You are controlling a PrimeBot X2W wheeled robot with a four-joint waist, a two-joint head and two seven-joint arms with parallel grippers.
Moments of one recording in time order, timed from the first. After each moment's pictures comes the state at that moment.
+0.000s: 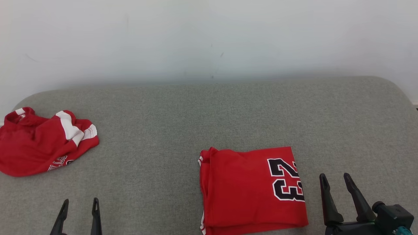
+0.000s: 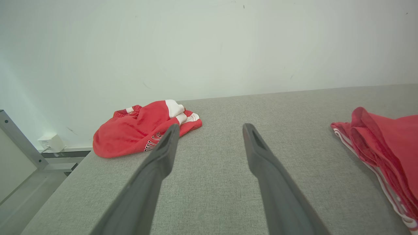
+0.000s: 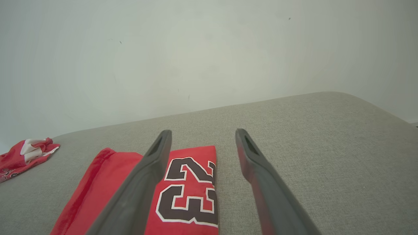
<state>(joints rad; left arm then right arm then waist) 0.12 0.13 0.07 0.04 -0.06 -0.06 -0.20 0.05 -0.11 0.03 0.08 0.30 0.13 -0.17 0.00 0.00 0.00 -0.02</state>
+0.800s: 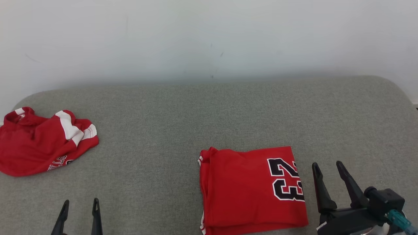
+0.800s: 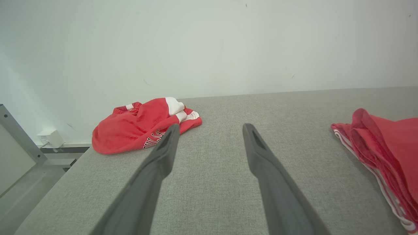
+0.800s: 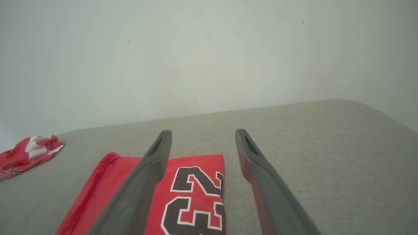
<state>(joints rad) 0.12 0.14 0.06 0.04 -0.09 -0.04 -0.20 -0.01 -0.13 0.06 0.11 0.30 0.13 -0.14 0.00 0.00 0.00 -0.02</state>
